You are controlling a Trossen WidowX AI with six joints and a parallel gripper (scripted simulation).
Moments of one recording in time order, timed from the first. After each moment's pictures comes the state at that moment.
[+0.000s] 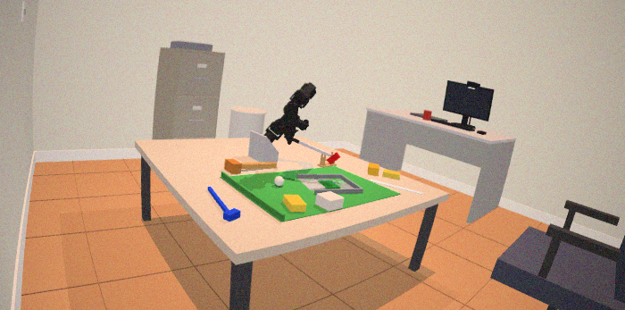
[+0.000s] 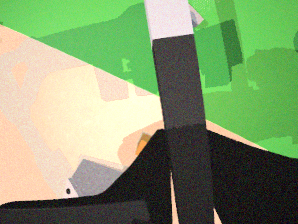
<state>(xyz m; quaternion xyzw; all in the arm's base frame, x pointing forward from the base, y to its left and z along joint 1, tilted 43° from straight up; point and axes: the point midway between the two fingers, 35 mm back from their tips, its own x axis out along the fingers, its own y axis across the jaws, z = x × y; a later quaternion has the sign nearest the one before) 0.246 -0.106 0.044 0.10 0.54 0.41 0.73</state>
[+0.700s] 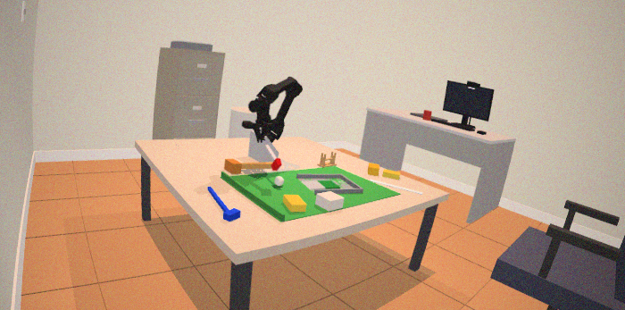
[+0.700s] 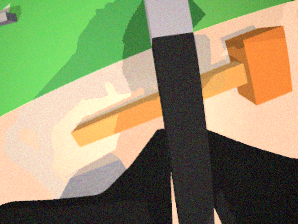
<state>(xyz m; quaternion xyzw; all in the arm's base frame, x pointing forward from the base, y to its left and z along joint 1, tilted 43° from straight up) 0.178 -0.204 -0.049 0.36 0.68 0.15 0.62</state>
